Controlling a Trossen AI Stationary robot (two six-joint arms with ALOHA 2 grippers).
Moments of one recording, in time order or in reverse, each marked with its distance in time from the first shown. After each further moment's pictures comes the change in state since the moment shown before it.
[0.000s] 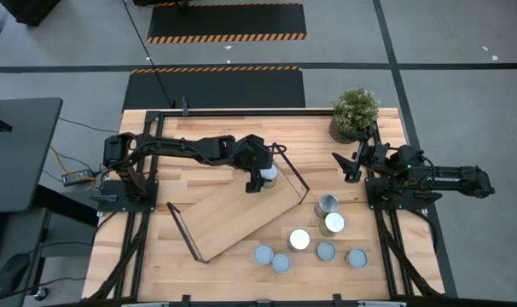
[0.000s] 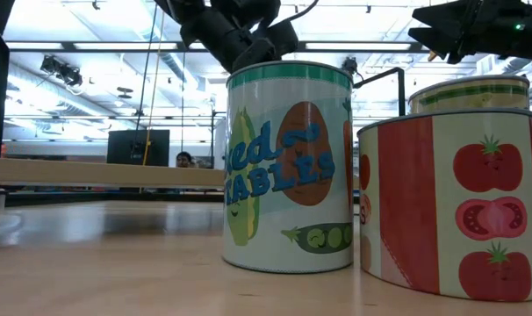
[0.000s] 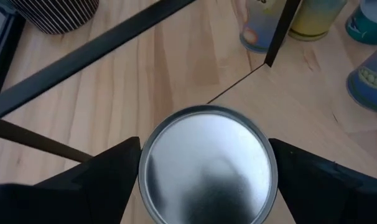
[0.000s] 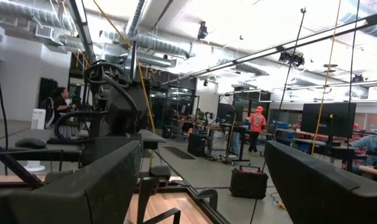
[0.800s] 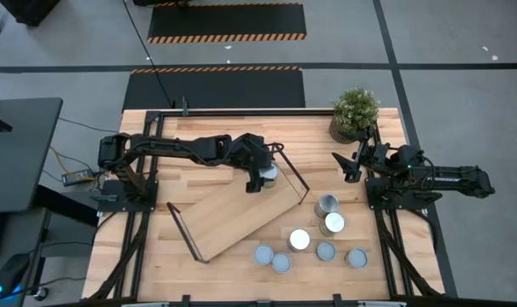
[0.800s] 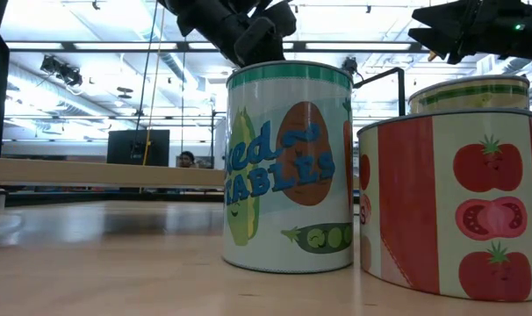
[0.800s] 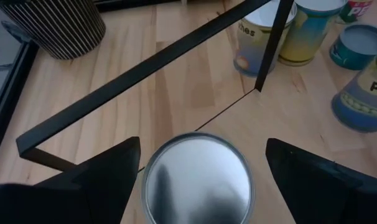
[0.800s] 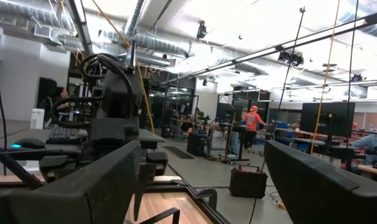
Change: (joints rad) left arm -0.019 -0.043 0.000 0.030 -0.001 -0.011; right arm 0.000 0.000 0.000 -0.001 0.003 0.000
